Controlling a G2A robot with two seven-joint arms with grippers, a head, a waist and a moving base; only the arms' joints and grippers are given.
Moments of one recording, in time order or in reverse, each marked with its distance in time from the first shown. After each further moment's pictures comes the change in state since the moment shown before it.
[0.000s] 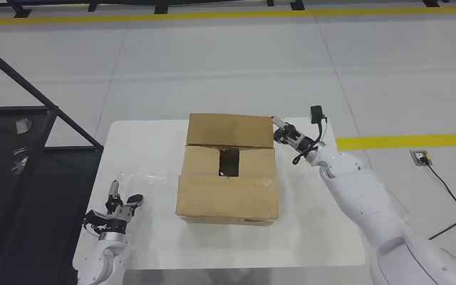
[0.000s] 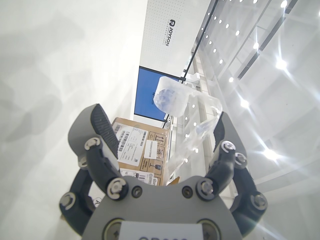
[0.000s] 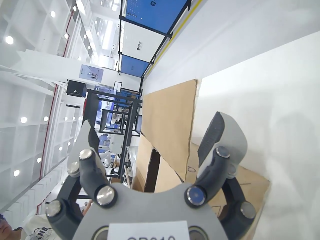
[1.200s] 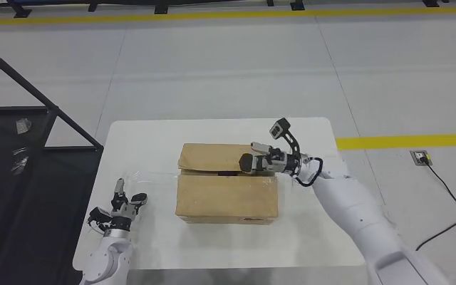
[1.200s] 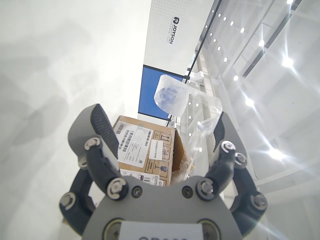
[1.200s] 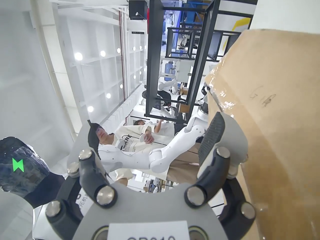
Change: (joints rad) left arm -0.030 -0.006 0.027 0.030 0.027 0.006 0.017; right arm -0.134 -0.003 0.180 -0.270 0.308 0.161 0.726
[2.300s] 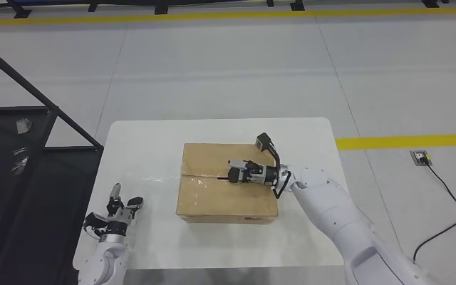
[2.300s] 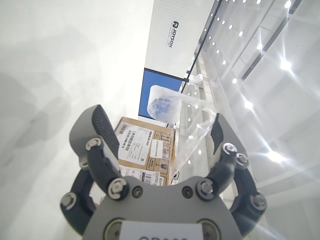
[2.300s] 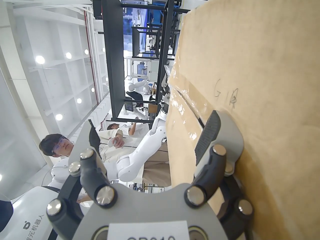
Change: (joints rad) left arm 0.036 0.003 -0.032 -0.010 -0.015 -0.011 -0.015; right arm 0.034 -0.131 -0.071 0.229 -0.196 -0.140 -0.140
